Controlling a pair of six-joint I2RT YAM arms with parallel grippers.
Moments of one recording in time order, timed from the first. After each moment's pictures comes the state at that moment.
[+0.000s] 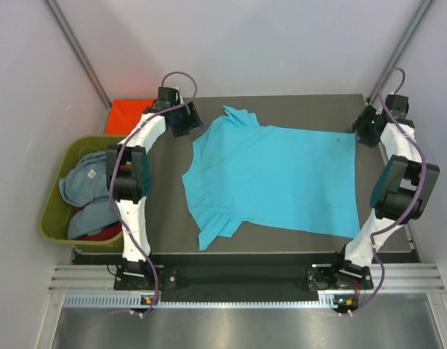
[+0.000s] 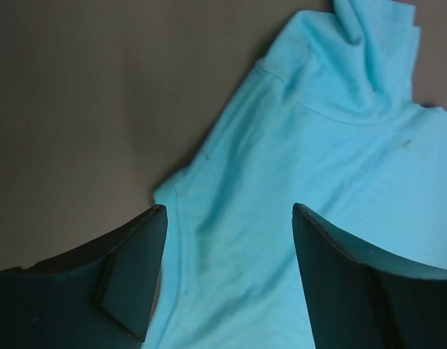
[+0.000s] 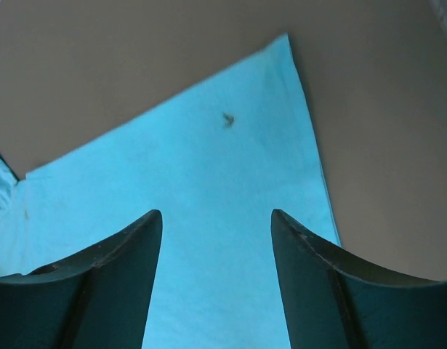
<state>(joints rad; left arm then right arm) -0.15 2.16 1.82 -0.47 0.27 -0.49 -0.33 1.84 1.47 -0.48 -0.21 0.40</state>
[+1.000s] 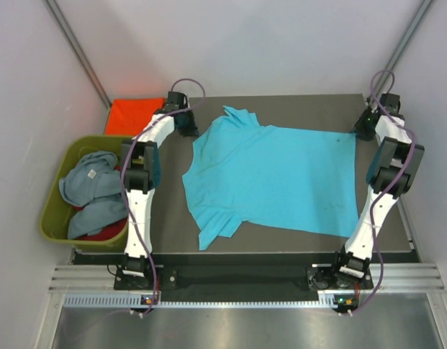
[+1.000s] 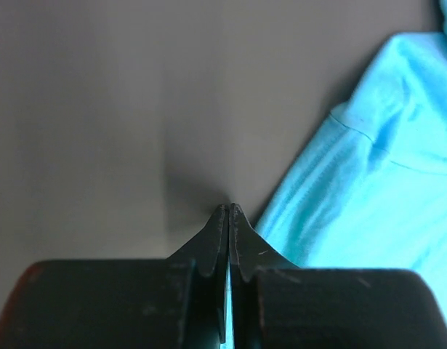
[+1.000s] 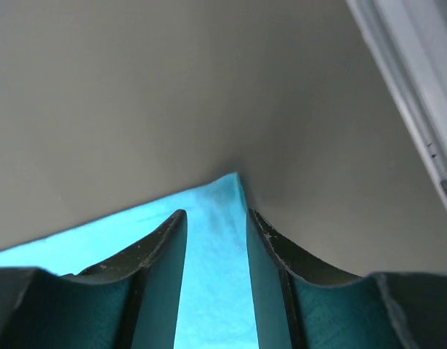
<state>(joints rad) -0.14 2.44 2.04 -0.49 0.20 -0.39 -0.34 2.30 1.87 -0.46 -0.17 0.33</state>
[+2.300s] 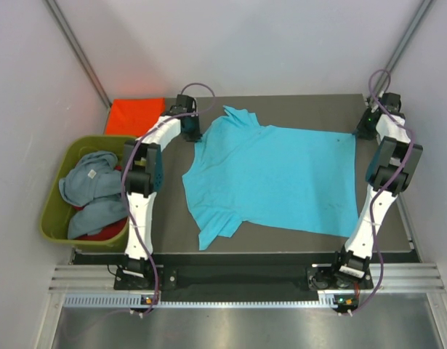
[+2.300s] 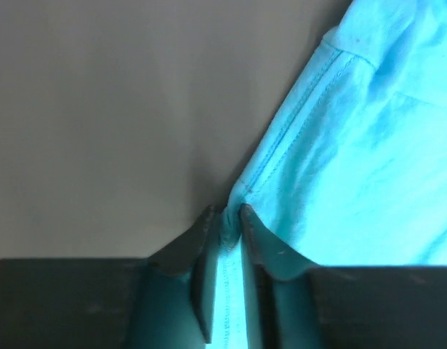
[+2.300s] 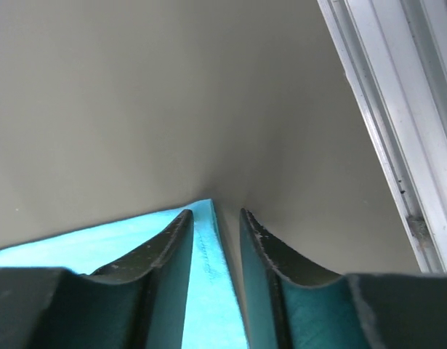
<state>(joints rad) -0.21 2.35 1.92 -0.51 0.10 -0.31 -0.36 2.38 1.99 -0.52 -0.16 0.21</state>
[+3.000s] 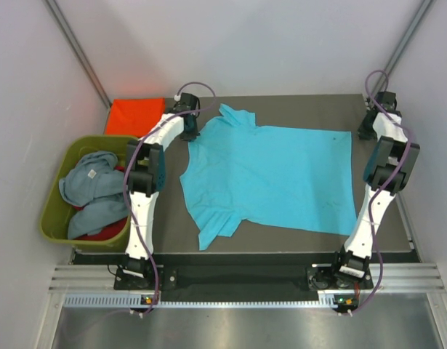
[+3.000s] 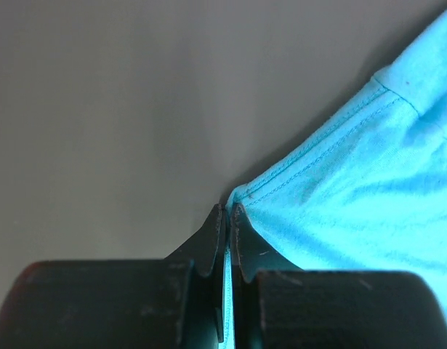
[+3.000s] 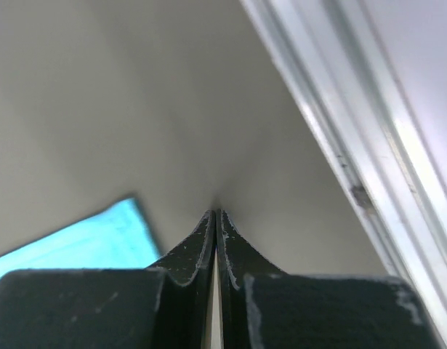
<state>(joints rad) -0.23 2.38 2.02 -0.65 -0.16 -0.35 -0.33 2.39 2.00 -0.57 0.04 0.21</state>
